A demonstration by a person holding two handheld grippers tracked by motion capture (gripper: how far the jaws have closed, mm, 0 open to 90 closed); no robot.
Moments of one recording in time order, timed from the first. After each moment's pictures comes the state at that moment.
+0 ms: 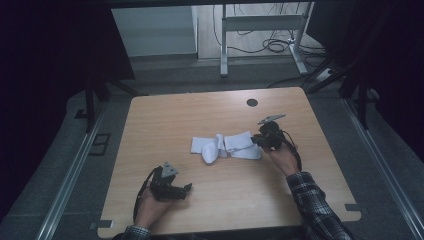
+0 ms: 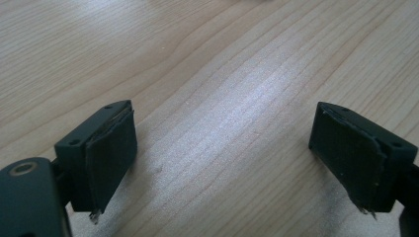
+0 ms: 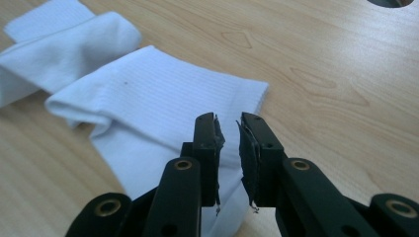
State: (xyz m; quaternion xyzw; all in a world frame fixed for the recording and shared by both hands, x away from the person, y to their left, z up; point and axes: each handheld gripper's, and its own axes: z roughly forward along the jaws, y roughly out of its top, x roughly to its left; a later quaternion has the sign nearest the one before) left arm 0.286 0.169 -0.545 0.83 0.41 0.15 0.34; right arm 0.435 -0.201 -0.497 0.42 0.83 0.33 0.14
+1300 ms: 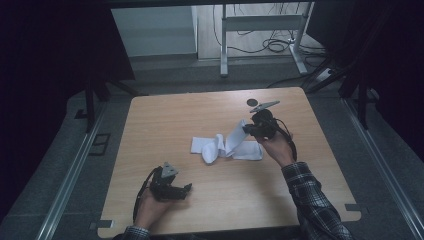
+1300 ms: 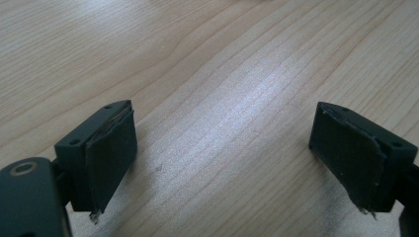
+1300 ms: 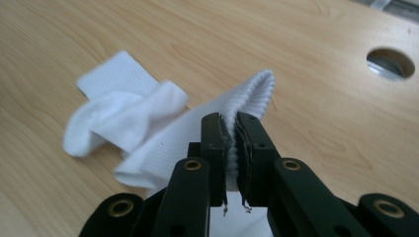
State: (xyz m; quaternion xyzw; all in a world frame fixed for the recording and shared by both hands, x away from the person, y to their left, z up) left arm 0.285 0.169 -0.545 0.83 0.41 0.15 0.34; right arm 0.434 -0.170 -0.437 0.38 0.84 0.36 0.13
